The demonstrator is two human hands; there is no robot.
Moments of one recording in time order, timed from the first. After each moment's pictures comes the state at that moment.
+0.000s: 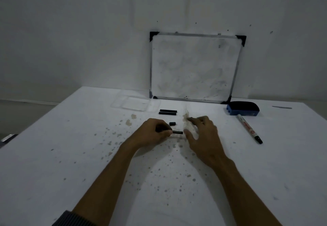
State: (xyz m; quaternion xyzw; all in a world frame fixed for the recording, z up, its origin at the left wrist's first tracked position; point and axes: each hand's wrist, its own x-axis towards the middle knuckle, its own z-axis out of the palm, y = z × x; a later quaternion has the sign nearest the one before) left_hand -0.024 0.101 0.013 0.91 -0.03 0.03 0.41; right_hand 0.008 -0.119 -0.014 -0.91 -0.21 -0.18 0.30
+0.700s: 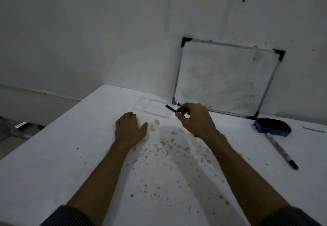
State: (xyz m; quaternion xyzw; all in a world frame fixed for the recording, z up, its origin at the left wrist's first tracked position) left_hand -0.020 0.242 -0.024 0.94 0.23 0.16 0.20; right_hand 0.054 0.014 0.058 -0.89 -0.31 -0.16 0.29
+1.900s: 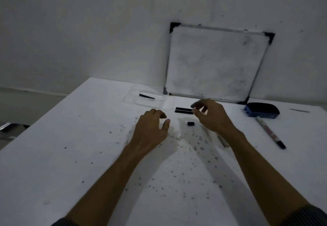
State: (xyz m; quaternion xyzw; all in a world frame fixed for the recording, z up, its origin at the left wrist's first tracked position) left_hand -0.032 0.154 -0.005 0.93 0.01 0.24 0.28; right_hand 0.070 -0.064 0.036 -0.92 -0.23 -0.11 0.30
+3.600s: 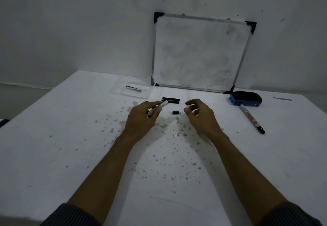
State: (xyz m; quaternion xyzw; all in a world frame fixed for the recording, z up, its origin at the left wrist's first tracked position) left_hand -0.023 0.137 -0.025 0.86 -0.04 0.30 0.42; right_hand 0.045 -0.089 -0.003 -0.88 -0.15 -0.08 0.45
